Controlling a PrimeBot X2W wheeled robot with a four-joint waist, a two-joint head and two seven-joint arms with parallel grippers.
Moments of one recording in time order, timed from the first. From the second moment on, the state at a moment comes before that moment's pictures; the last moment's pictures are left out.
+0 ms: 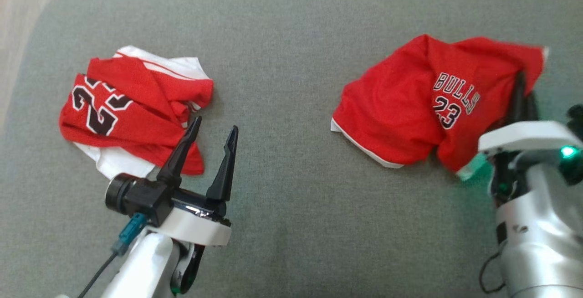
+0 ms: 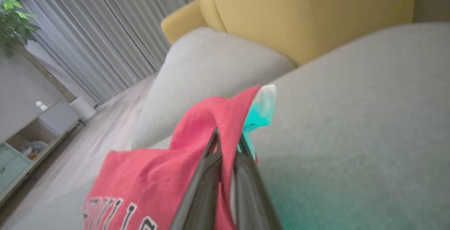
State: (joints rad) left arm -0.26 0.23 -0.47 0.21 -0.36 -0.01 -0.26; right arm -0.54 -0.05 -0.21 0.75 0.37 0.13 -0.26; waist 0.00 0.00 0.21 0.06
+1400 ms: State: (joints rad) left arm -0.18 0.15 -0.40 0.24 -0.32 -0.06 -0.26; right arm -0.42 -0.06 0.35 0.60 0.05 0.13 -0.25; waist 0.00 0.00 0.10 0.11
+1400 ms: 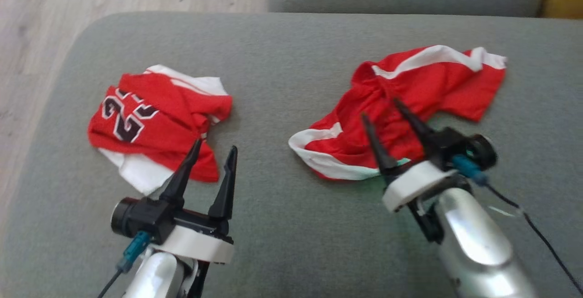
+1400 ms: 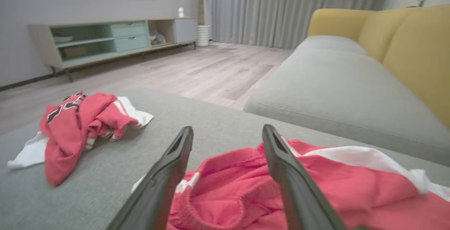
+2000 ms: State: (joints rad) left arm -0.17 0.15 -0.38 0.22 -0.30 -0.07 -0.26; right arm -0.13 -0.05 0.07 0.37 0.13 0.13 -0.25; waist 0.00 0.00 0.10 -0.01
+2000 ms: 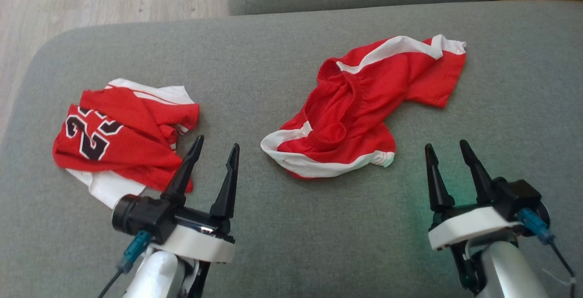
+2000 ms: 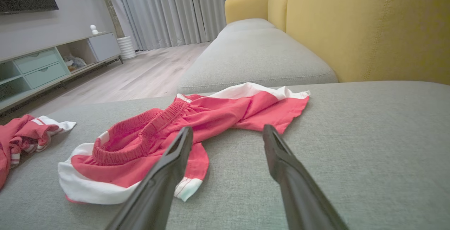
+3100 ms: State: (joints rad) left arm -0.18 0.12 -0.35 0.24 -0.27 -0.10 -0.26; right arm -0.34 -0.05 0.00 0.77 0.16 0.13 -0.23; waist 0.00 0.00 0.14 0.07
